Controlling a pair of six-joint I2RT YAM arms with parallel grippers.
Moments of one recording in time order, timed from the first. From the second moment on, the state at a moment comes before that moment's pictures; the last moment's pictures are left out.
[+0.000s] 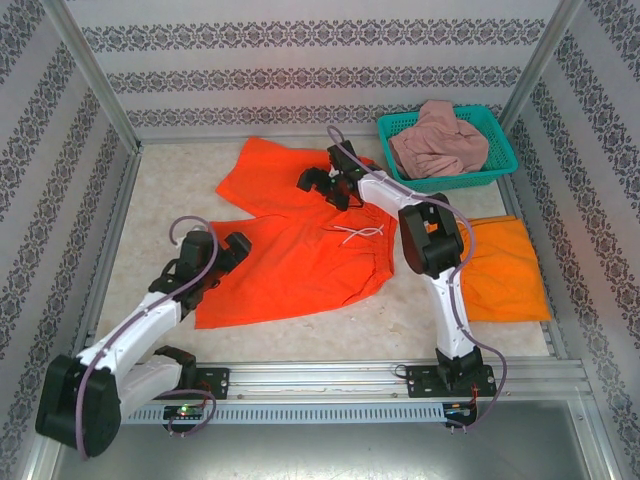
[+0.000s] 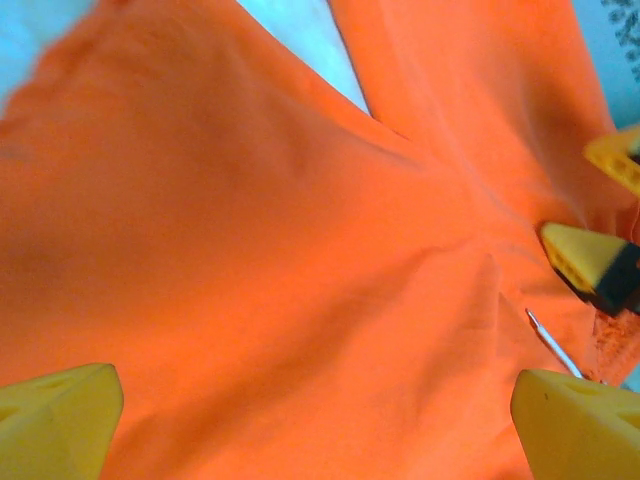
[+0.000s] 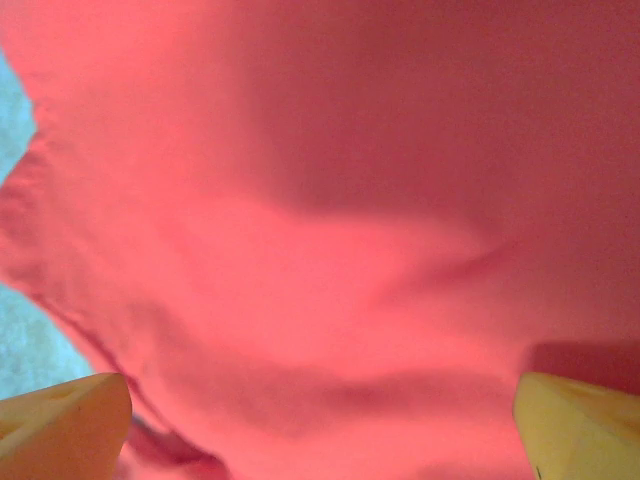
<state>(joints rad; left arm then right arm) -0.24 0.97 0.48 -0.22 -0.01 -0.98 0.44 2.28 1.80 -0.42 -0.32 0.81</state>
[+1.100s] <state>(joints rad) -0.10 0.99 0.43 -0.53 0.13 -1.07 0.44 1.26 1.01 -0.48 -0.09 0.01</state>
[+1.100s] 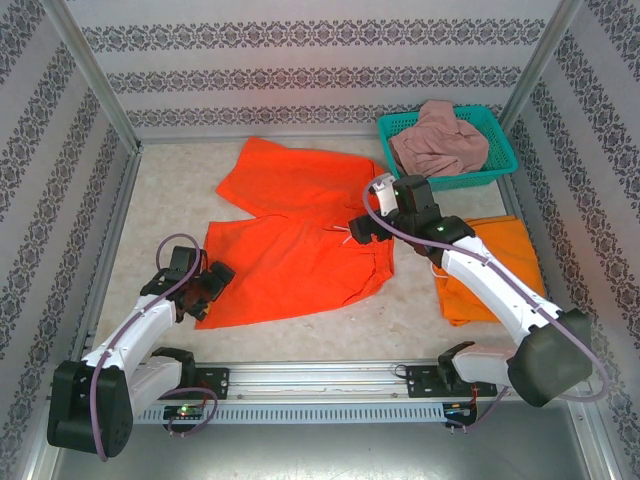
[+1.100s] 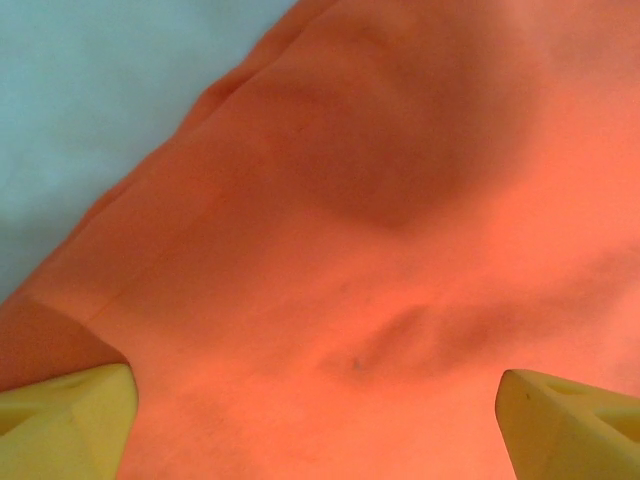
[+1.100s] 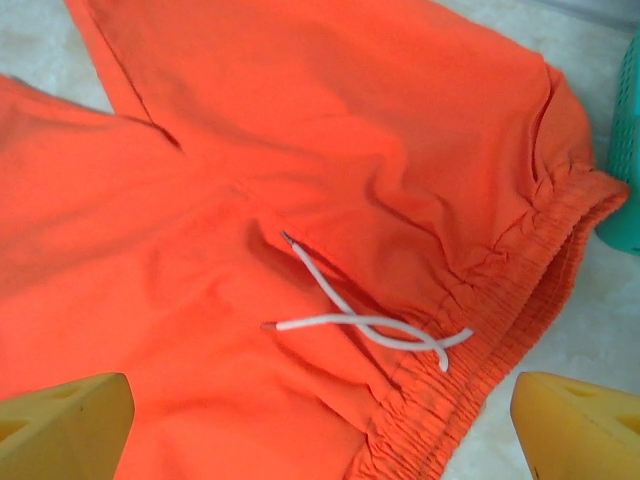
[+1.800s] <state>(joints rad) -0.08 0.83 0.46 -0.92 0.02 -1.13 0.44 1.27 0.96 -0.53 -0.09 -0.02</state>
